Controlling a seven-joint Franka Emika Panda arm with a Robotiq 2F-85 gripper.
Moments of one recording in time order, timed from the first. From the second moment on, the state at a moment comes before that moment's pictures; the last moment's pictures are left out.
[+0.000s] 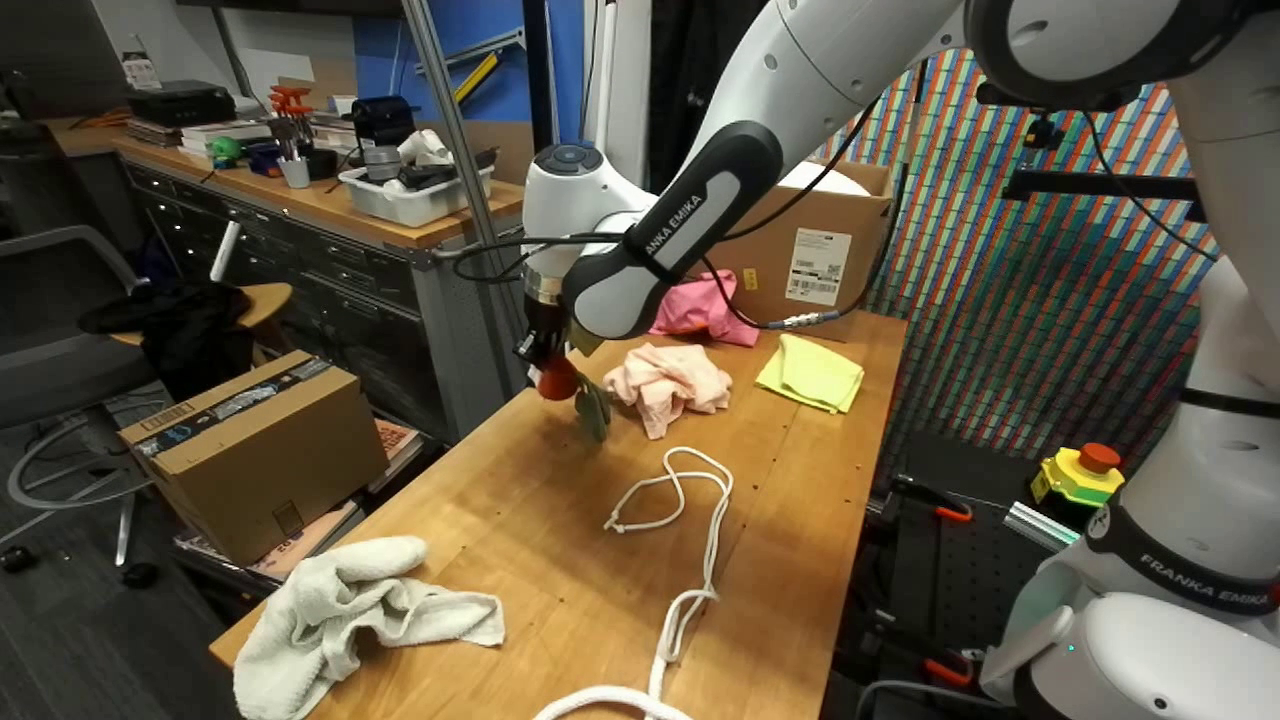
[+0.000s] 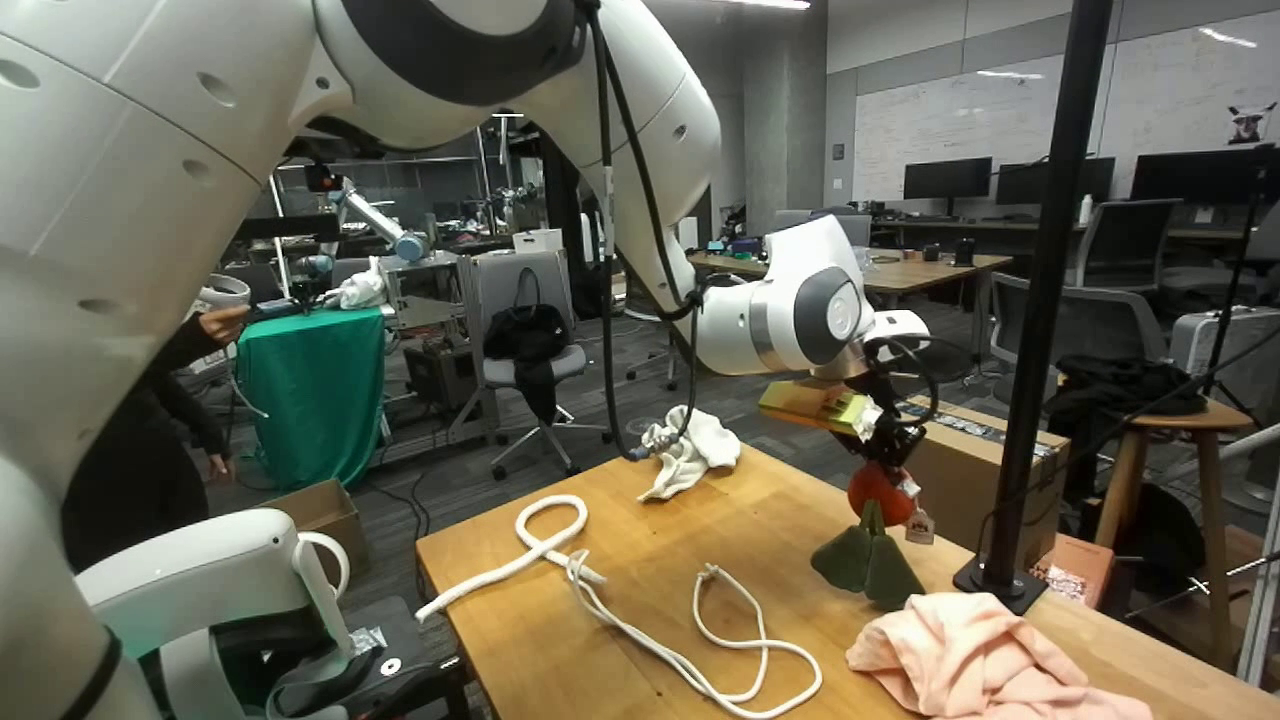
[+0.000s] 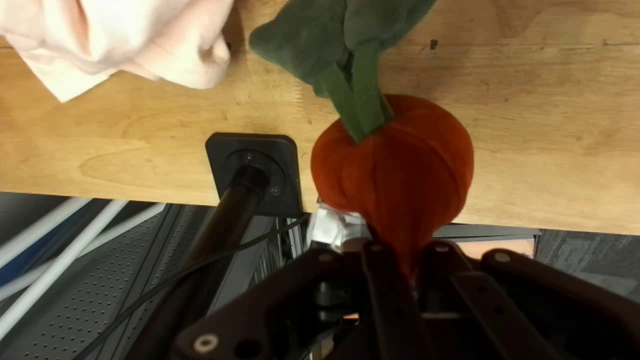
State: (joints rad) arm 0.19 0.67 -0.16 -1.76 -0.27 2.73 0.30
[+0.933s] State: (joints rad) arm 0.39 0.74 -0.19 -1.78 -0.27 2.83 0.39
